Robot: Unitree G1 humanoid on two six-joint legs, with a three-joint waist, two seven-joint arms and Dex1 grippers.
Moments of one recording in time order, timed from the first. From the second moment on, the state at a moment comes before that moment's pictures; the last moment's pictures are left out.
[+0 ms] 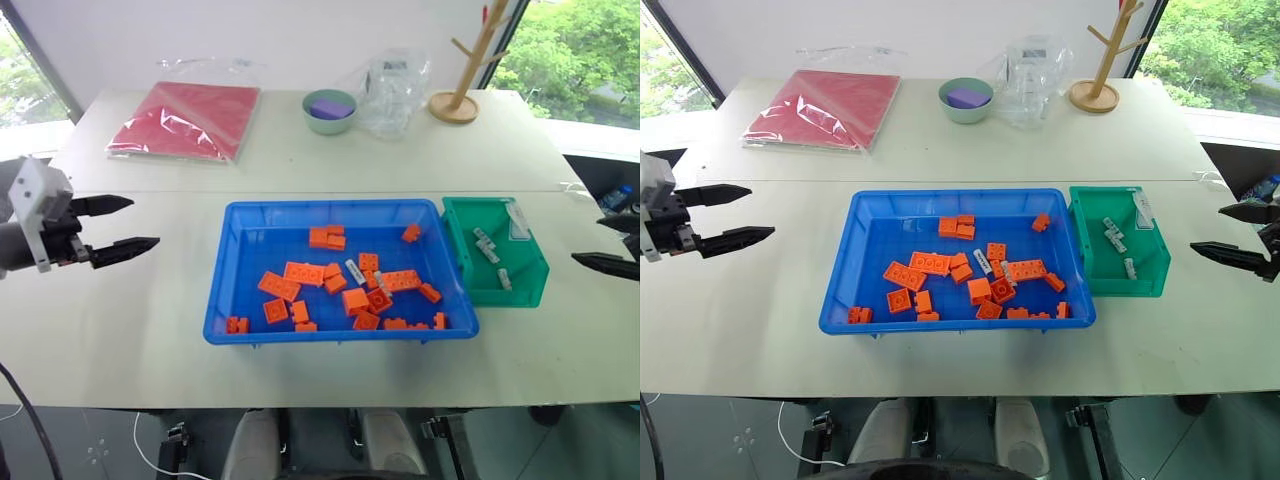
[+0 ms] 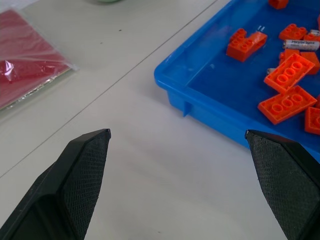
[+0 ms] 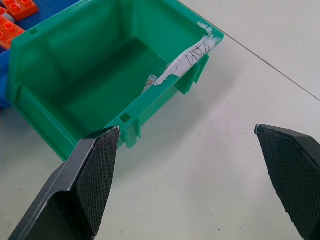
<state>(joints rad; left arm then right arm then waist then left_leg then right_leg) -0.27 1.07 0.37 0.11 -0.49 0.41 -1.24 -0.38 -1.23 -0.31 0.67 0.32 0.13 1.40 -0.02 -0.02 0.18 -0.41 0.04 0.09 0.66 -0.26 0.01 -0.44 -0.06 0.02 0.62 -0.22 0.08</state>
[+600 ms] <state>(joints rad) -0.27 1.06 0.37 0.07 -0.49 0.44 -1.20 -0.46 -1.21 -0.27 0.81 0.27 0.05 1.38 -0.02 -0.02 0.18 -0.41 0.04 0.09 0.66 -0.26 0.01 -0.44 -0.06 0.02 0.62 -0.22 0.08</state>
